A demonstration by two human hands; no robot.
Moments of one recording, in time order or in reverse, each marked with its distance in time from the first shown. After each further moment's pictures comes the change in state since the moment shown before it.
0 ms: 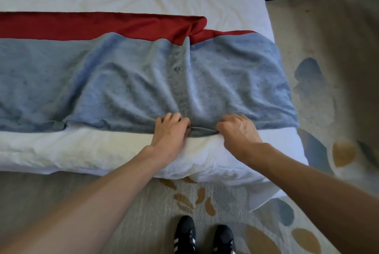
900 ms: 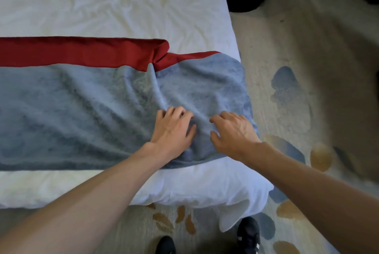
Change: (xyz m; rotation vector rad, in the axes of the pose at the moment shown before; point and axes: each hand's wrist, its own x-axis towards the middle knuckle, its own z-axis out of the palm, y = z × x) left_hand 0.083 0.103 -0.021 0.042 0.199 0.147; right_hand -0.001 0.106 -0.031 0.129 0.073 0.182
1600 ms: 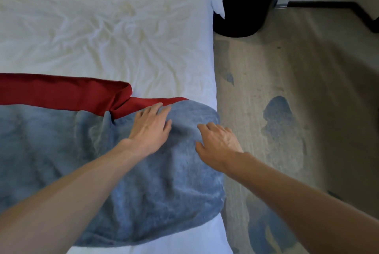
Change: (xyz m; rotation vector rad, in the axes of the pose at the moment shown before) left_hand 0.182 0.033 -0.003 0.082 -0.068 -0.196; right_hand 0.108 0.129 -0.056 0.061 -0.086 -0.072
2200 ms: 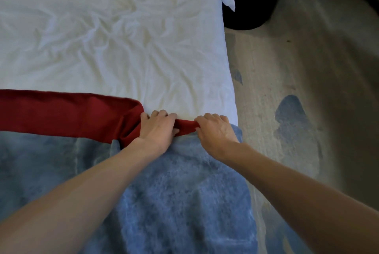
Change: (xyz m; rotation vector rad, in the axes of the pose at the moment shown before) left_hand 0.095 -0.065 0.022 0.088 -0.236 -0.020; right_hand 0.143 -0.027 0.014 0.009 0.041 0.012
